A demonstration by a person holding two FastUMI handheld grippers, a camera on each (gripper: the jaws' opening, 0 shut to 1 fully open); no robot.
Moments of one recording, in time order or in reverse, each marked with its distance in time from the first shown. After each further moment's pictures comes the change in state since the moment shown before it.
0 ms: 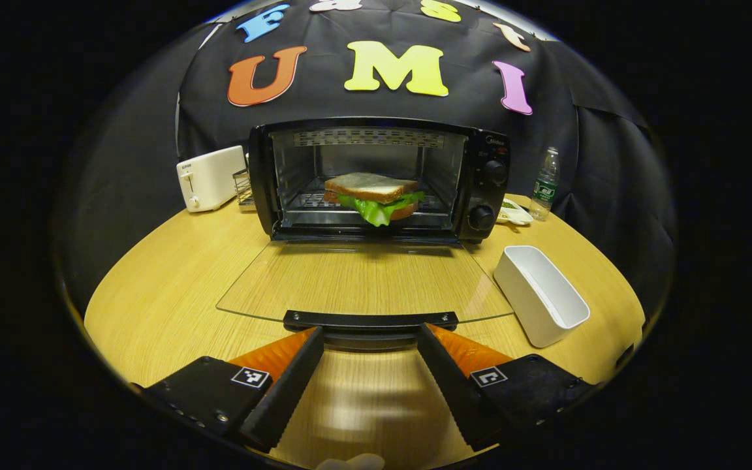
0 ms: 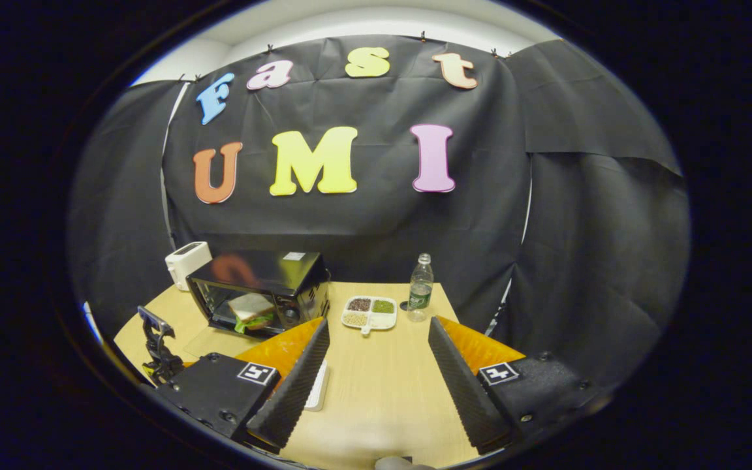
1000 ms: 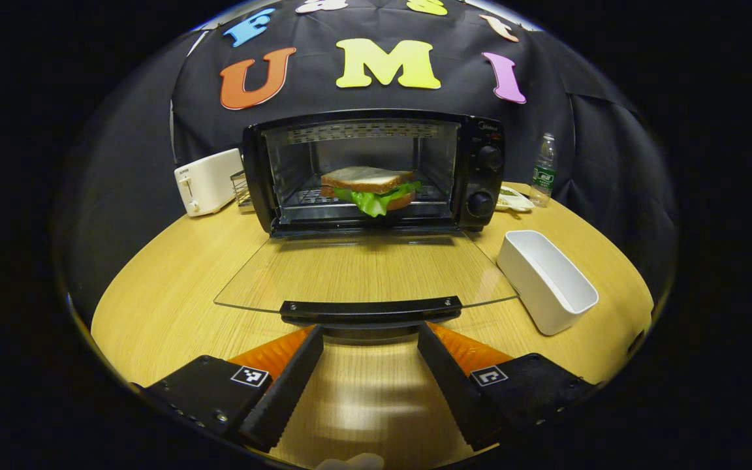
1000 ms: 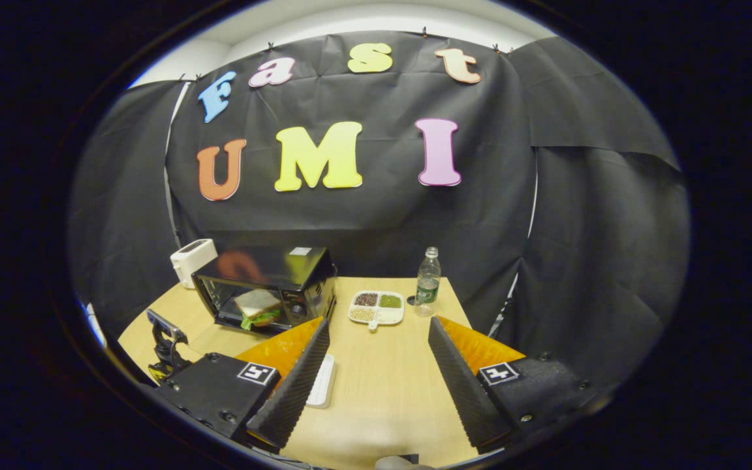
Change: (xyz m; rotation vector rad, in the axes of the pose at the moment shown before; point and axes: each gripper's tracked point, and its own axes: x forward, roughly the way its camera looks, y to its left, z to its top) left arm 0.005 -0.001 -0.009 0.043 -0.004 0.011; right arm 0.000 0.008 -0.008 0.017 0.033 0.024
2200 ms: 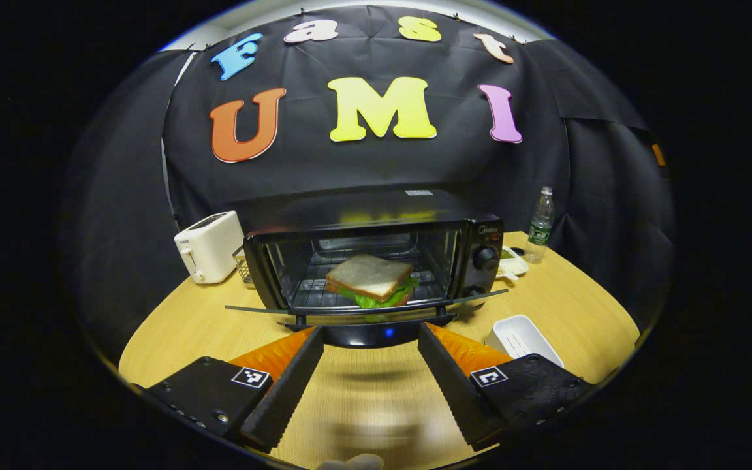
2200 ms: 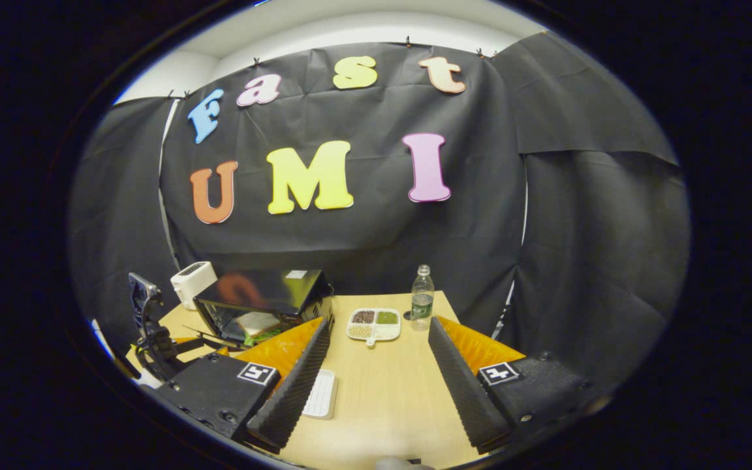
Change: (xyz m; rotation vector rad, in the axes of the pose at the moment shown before) left arm -0.011 0.008 0.143 0.044 -0.172 -0.003; right arm -0.010 -0.014 0.036 0.051 -0.073 -0.017
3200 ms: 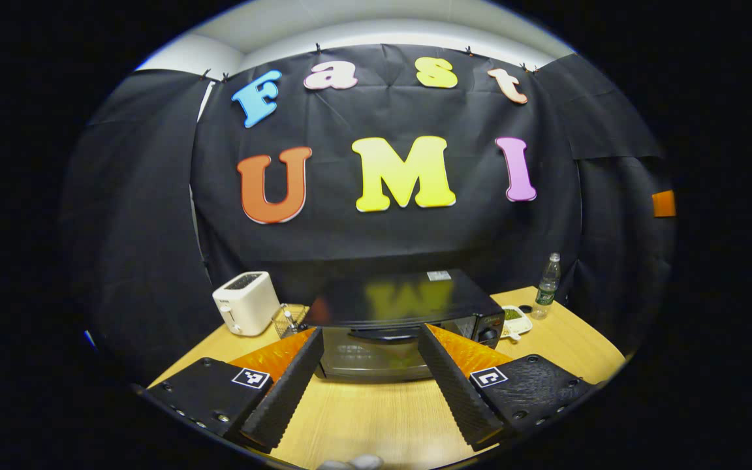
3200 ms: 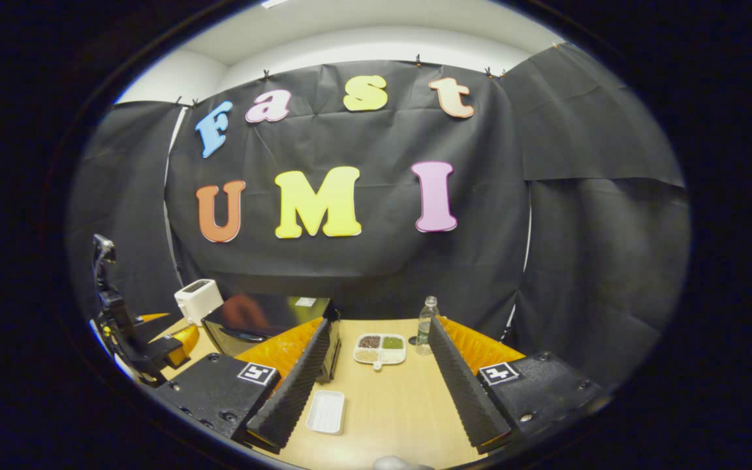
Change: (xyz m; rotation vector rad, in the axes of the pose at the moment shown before) left arm -0.085 0.036 0.135 0.016 -0.244 0.095; right arm -0.010 0.036 0.054 -0.032 -0.105 0.007
